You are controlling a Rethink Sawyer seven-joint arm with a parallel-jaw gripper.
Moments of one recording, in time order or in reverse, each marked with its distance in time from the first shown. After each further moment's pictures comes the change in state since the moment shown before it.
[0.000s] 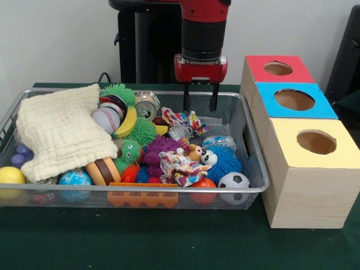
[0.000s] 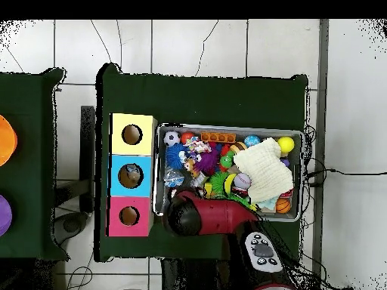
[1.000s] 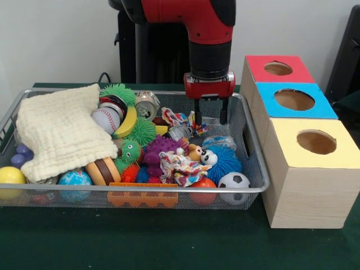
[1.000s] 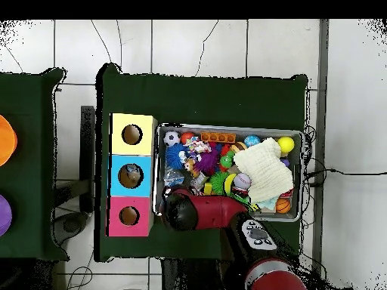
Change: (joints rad) arm -0.026 0.103 0.056 -0.024 0.000 -0.043 0.000
